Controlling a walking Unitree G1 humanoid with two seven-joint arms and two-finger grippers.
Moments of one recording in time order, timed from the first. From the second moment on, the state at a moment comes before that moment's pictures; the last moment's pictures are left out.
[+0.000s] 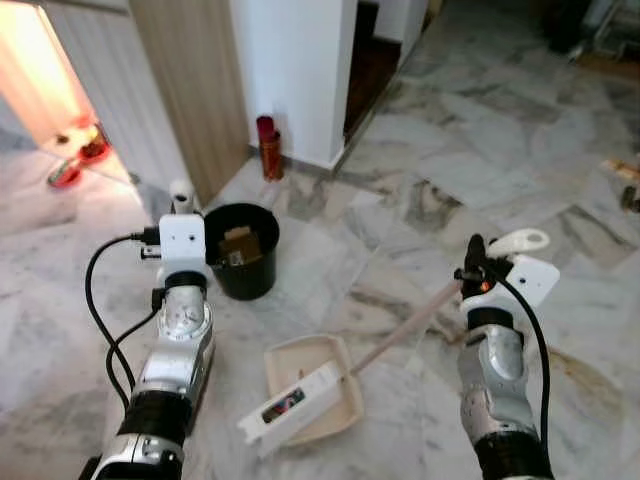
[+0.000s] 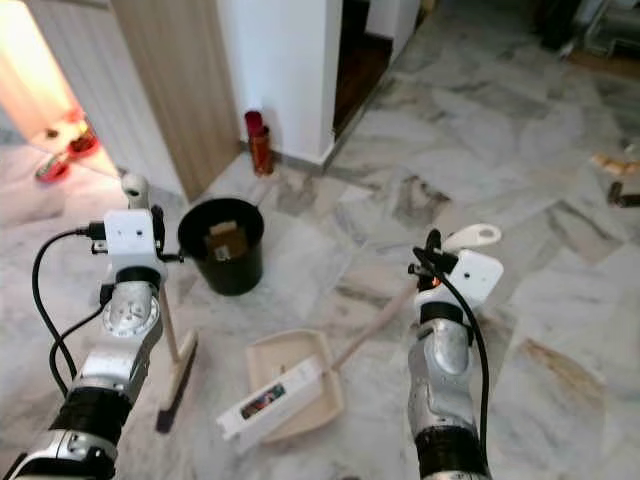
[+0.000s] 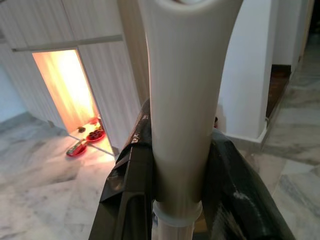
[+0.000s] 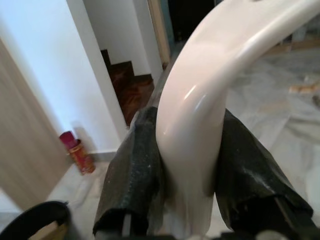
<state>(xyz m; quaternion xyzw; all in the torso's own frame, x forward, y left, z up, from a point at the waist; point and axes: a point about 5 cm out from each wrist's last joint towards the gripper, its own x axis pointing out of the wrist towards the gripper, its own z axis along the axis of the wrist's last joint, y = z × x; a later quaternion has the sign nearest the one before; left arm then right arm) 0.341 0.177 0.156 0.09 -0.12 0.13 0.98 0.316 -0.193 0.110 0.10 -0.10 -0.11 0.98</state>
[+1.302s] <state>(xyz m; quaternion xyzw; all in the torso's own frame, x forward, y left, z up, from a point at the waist) 0.340 0.186 0.153 0.10 -0.12 0.15 0.98 0.332 -0.191 0.162 0.22 -0.15 -0.12 0.96</state>
